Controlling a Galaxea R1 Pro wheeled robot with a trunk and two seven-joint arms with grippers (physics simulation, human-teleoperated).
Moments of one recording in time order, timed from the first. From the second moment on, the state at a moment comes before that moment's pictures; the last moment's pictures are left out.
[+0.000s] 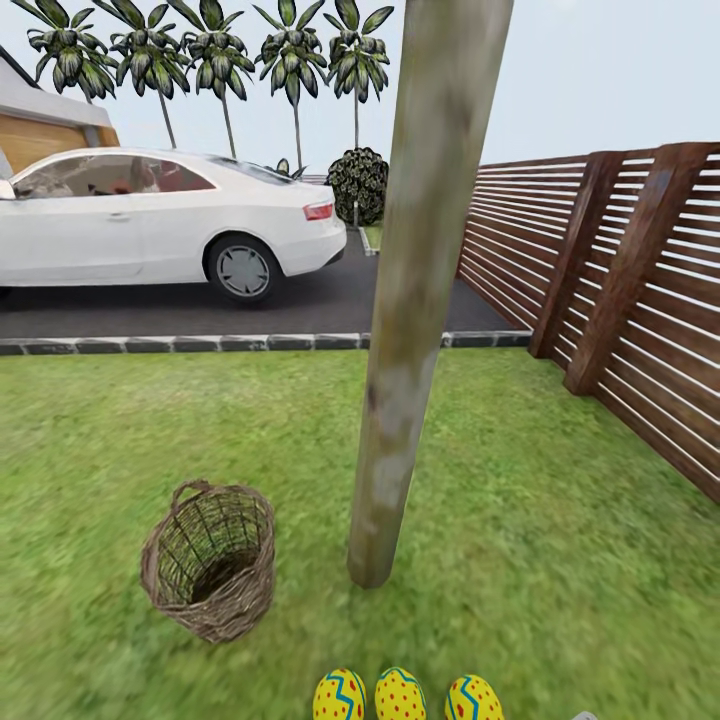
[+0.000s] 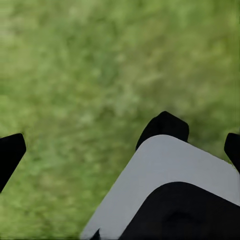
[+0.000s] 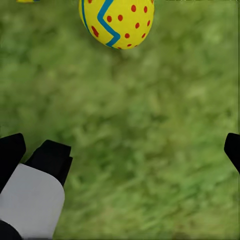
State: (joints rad) left arm 0.01 0.33 -0.36 -0.69 0.99 0.29 0.31; right arm -0.45 -0.21 -0.09 0.02 0.43 -0.05 0.24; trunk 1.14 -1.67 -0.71
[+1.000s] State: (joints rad) left arm 0.00 0.25 -0.36 -0.47 0.95 0.07 0.31; right arm -0.45 -0.21 -0.09 0.03 0.43 -0.05 0.24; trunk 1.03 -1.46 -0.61
